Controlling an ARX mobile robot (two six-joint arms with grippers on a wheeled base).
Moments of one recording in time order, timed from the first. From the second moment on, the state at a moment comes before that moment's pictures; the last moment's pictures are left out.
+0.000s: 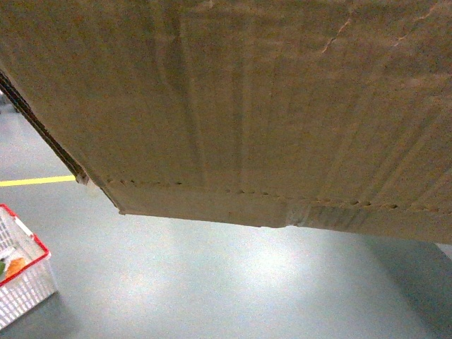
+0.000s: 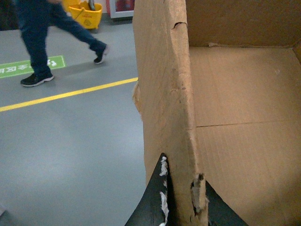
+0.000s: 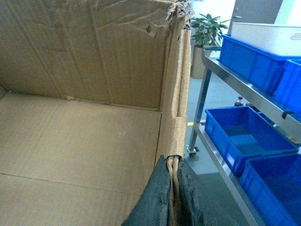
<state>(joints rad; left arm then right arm) -0.35 1.17 0.83 0.06 -0.11 -0.10 0.17 1.05 0.69 0.34 0.18 -0.02</state>
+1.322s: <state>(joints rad) -0.35 1.17 0.83 0.06 -0.11 -0.10 0.17 1.05 0.69 0.34 0.18 -0.02</state>
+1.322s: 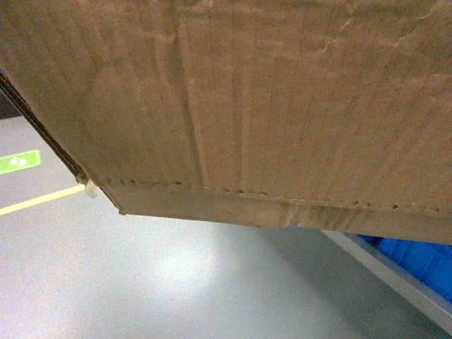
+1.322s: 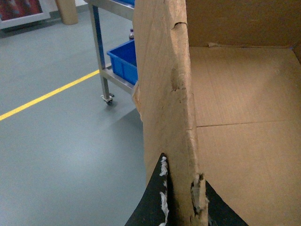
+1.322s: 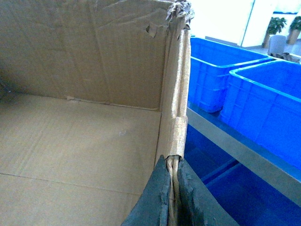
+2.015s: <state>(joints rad) -0.35 1.17 0.83 0.06 -0.11 -0.10 0.17 1.05 0.69 0.34 0.18 -0.02</state>
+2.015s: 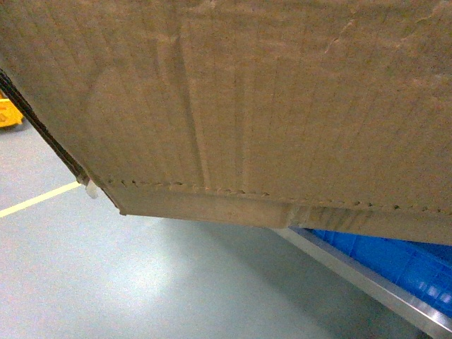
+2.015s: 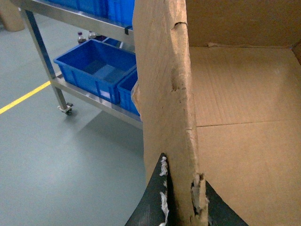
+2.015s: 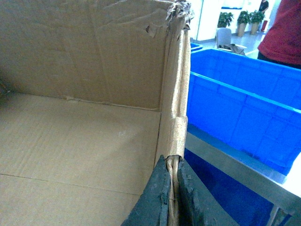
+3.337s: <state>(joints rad) -0.35 1.17 0.83 0.06 -0.11 -0.10 0.17 1.05 0.69 0.34 0.18 -0.02</state>
